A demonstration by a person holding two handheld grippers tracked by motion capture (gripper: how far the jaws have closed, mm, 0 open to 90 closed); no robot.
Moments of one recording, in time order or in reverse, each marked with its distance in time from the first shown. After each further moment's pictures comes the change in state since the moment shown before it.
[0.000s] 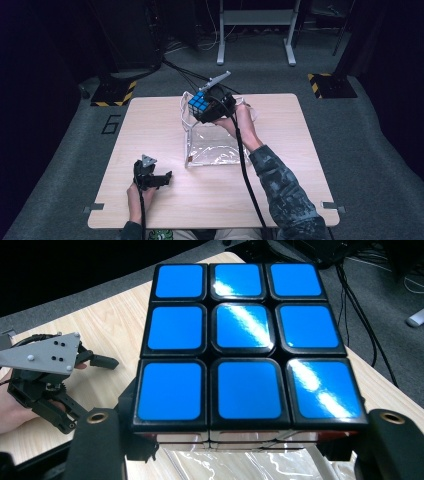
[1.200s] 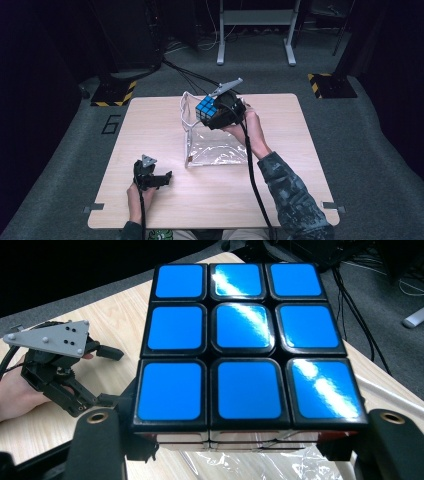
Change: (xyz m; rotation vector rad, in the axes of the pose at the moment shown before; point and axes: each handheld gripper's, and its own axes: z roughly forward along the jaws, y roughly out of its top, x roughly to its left) left arm 0.000 0.000 0.000 0.003 -0.001 -0.001; right arm 0.003 -0.023 -0.022 -0.027 -0.004 0.009
